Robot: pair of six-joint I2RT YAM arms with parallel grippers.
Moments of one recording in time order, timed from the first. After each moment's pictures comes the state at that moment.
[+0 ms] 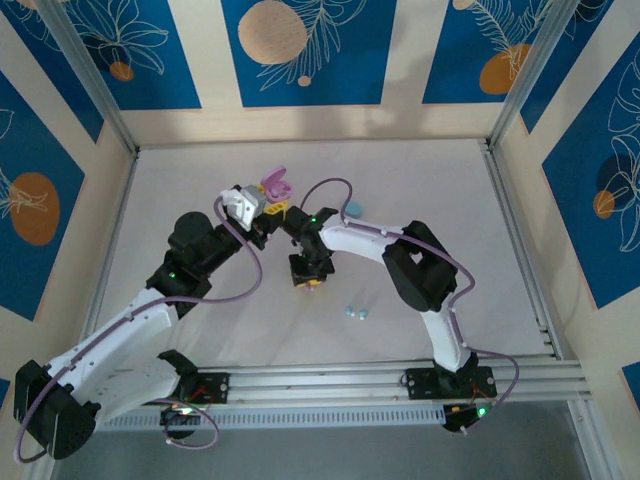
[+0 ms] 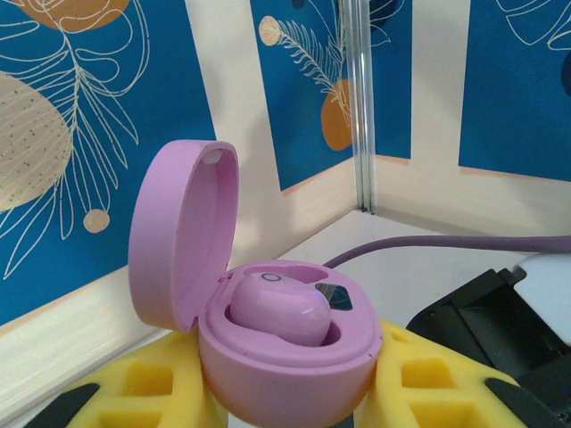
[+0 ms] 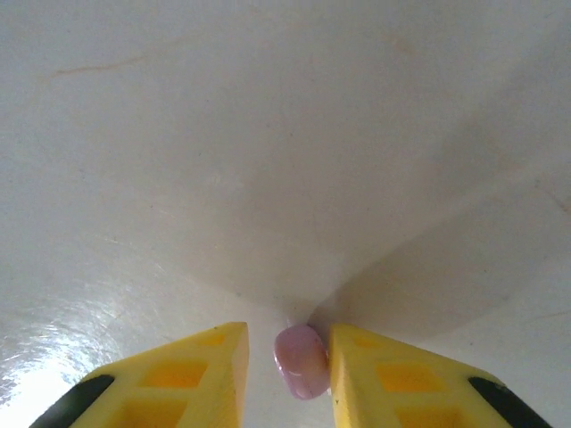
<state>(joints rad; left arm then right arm) -0.62 0.97 0.76 0.25 0.10 0.13 0.83 2.10 1.55 -0.92 -0.21 0.59</state>
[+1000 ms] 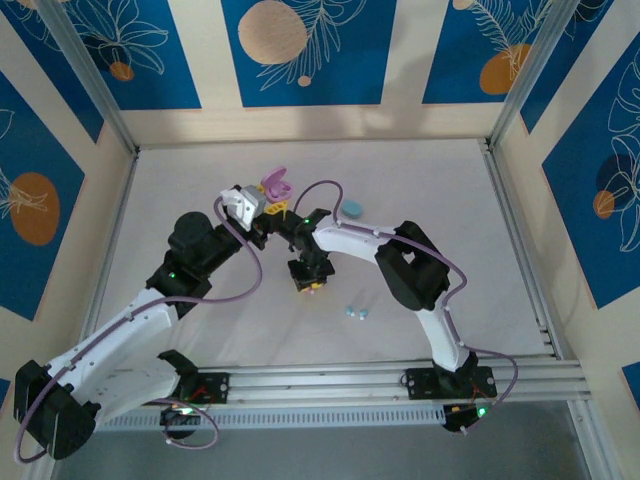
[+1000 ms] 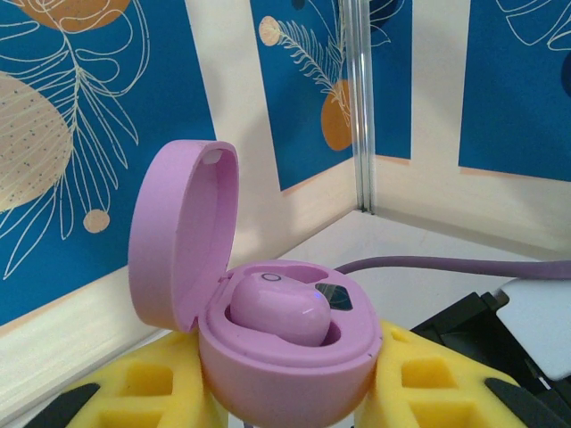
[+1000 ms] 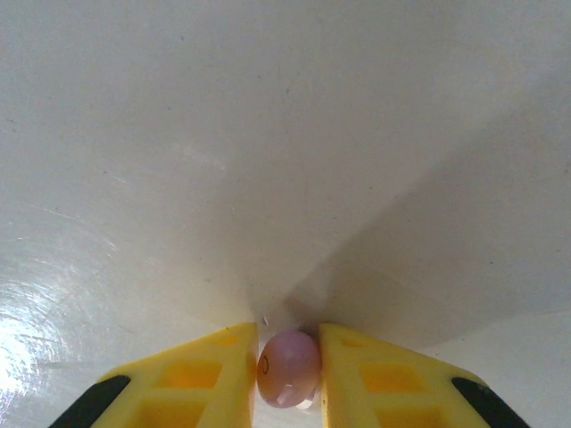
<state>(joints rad) -0.62 0.97 0.76 0.25 0.10 0.13 0.86 2.14 1.61 -1.02 -0.17 0.50</state>
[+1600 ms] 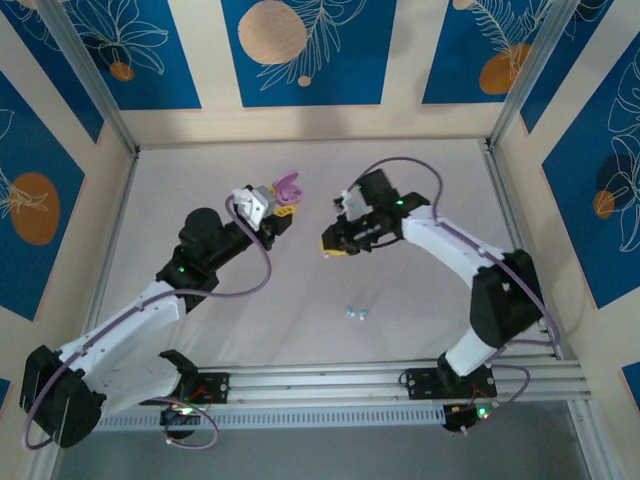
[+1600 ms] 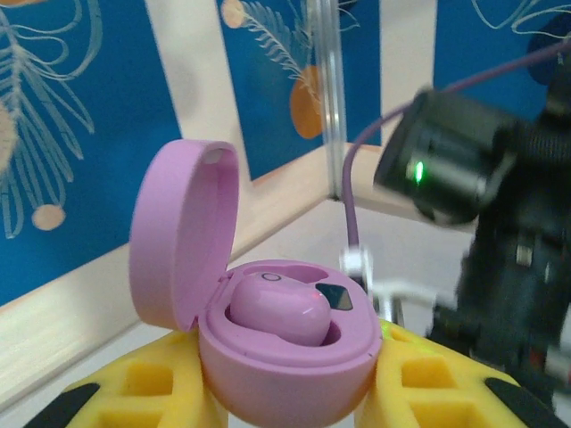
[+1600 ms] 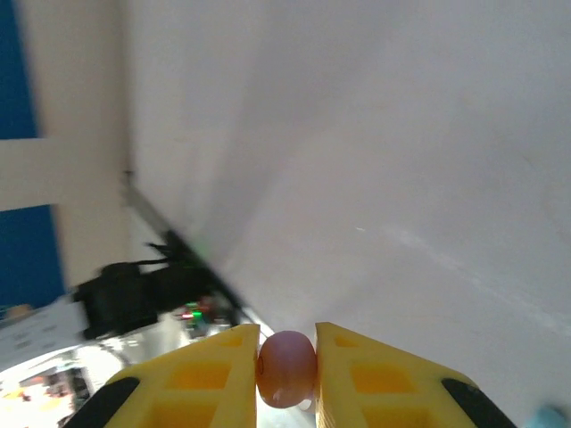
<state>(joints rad) -0.62 1.06 0.76 0.30 0.19 0.13 0.49 1.56 1.22 -0.69 -0.78 0.52</state>
